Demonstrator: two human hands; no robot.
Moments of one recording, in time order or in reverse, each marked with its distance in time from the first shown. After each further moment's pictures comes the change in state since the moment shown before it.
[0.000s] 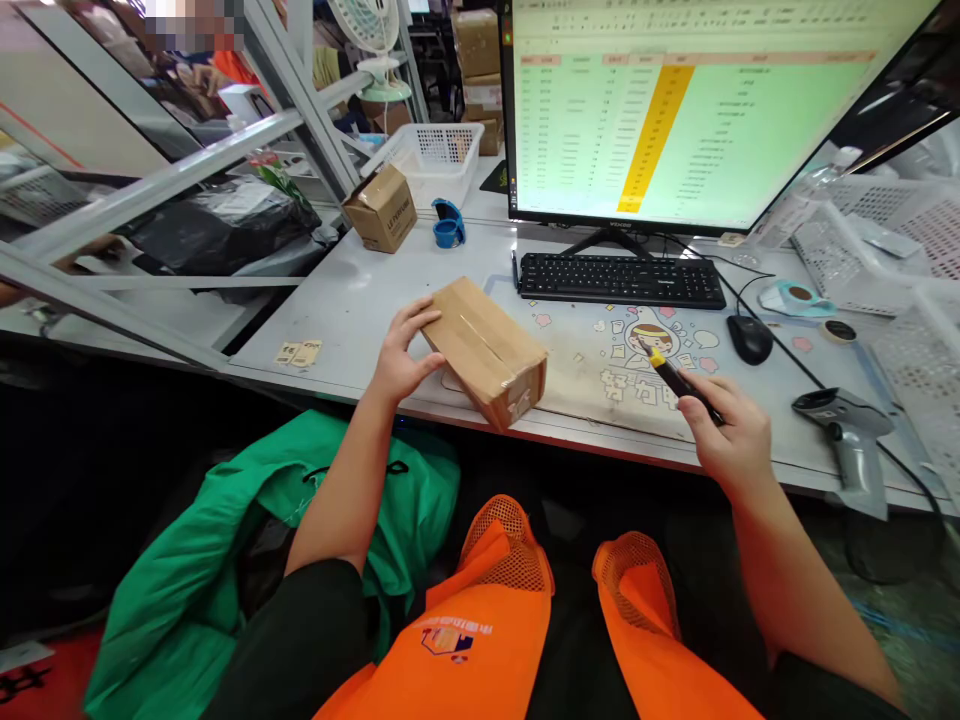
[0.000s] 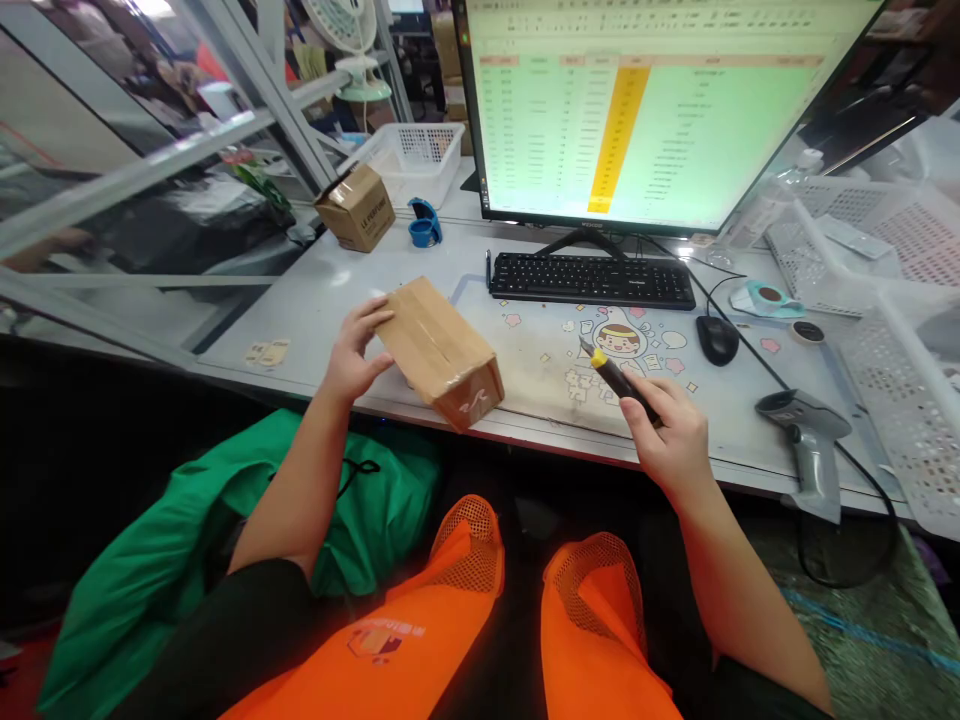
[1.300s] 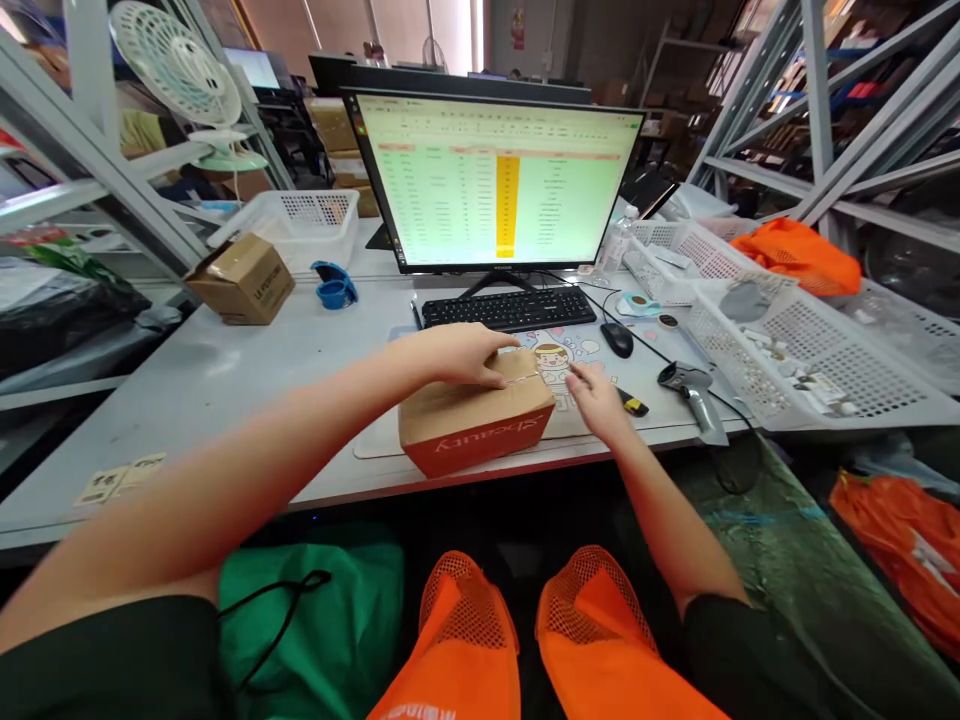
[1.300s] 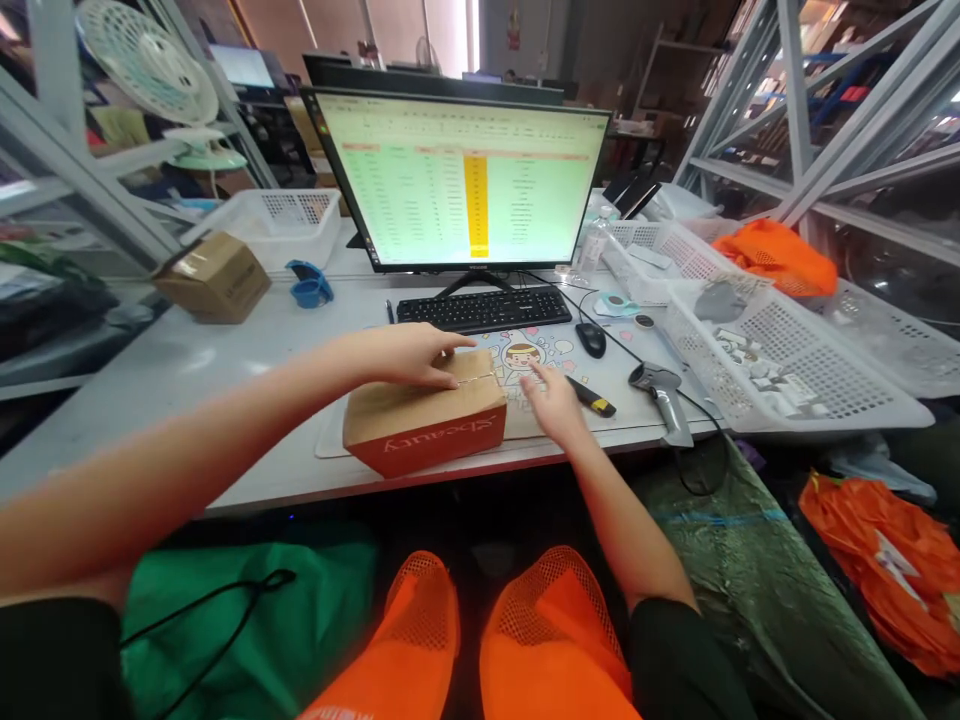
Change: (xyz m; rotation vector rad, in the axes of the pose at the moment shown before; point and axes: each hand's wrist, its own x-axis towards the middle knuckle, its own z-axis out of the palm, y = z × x) left_hand 0.162 0.161 0.097 0.299 -0.991 0.473; right_hand 0.020 0.021 0.044 -0.105 -0.120 0.471
